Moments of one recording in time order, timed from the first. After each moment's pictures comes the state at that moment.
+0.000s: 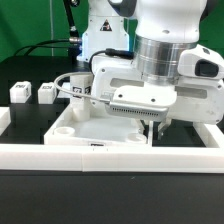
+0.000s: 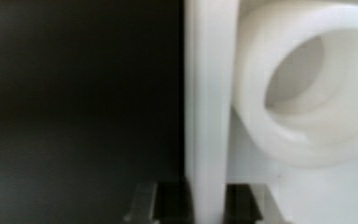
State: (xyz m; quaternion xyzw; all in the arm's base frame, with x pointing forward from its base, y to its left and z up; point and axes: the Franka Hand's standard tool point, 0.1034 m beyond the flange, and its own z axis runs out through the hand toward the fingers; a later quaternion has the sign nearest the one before) arm 0.590 0.054 0.013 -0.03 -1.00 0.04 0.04
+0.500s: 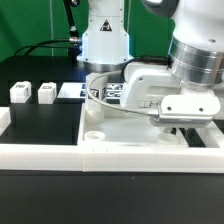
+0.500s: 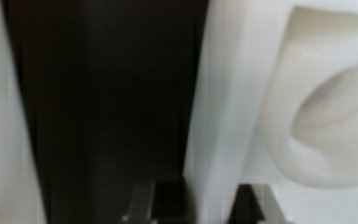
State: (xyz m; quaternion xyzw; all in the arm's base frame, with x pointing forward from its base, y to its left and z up) arm 0.583 0.100 0.015 0.06 -0.99 0.05 0.11
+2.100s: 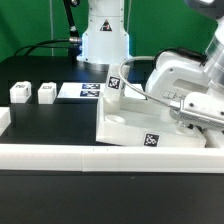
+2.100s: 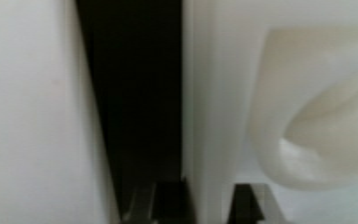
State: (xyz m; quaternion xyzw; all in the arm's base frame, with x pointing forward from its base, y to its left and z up) arm 0.580 0.122 0.015 -0.03 -0.98 0.13 0.15
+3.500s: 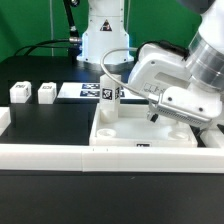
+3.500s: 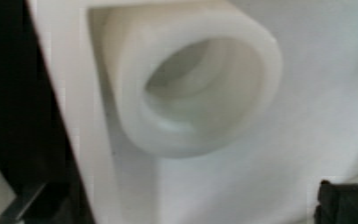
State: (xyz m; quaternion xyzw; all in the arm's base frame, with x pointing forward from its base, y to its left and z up) arm 0.582 0.094 0.043 -0.05 -0.97 0.16 0.16
